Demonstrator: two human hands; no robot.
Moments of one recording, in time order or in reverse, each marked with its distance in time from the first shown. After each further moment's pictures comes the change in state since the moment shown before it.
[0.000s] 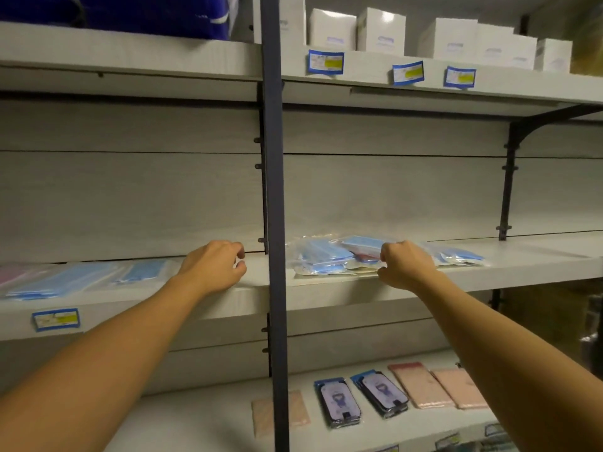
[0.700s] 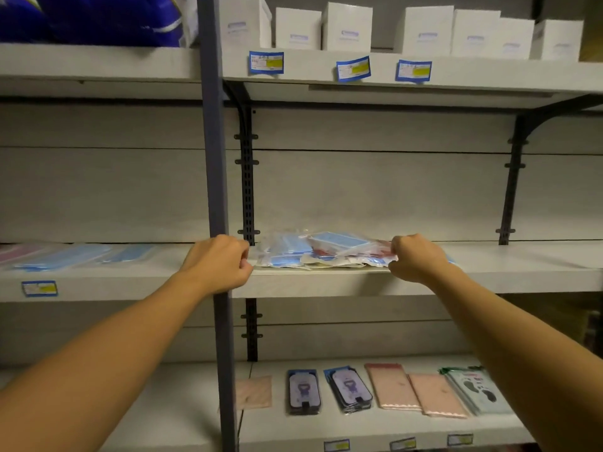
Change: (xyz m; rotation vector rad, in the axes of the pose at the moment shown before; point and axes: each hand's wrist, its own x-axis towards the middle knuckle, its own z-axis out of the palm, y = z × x) left_hand -0.012 0.154 -0.018 0.180 0.060 -0.015; right_hand 0.015 0.149 -0.007 0.058 0.001 -0.096
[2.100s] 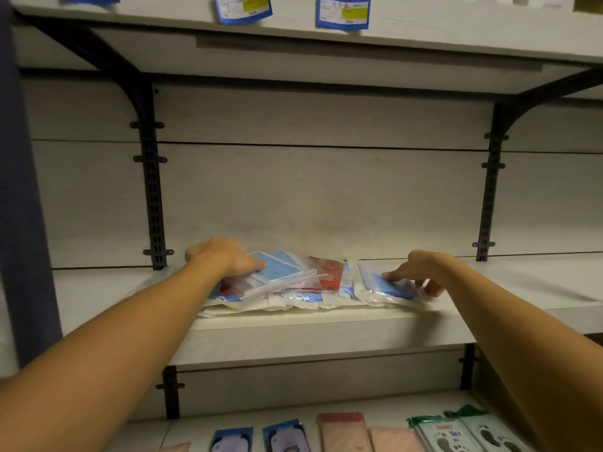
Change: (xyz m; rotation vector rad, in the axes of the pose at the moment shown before) left_hand 0.218 0.139 0.093 -0.154 -0.495 -0.488; right_hand 0.163 0.176 0.066 0.284 -0.532 0.438
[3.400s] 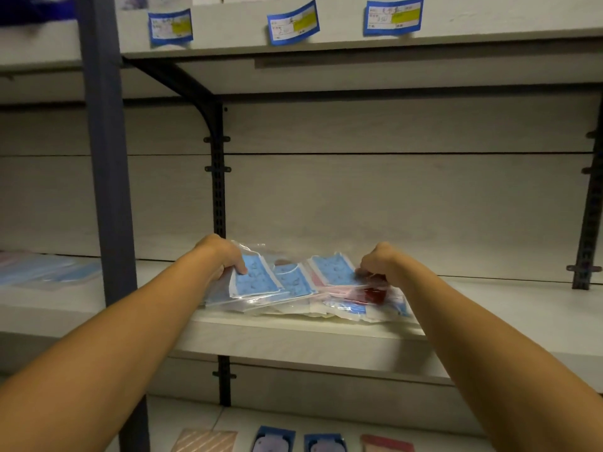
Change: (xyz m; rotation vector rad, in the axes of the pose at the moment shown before) left_hand -0.018 -0.073 -0.022 -0.814 0.104 -0.365; right_hand -0.006 -0.141 0.045 0.329 -0.018 -0.307
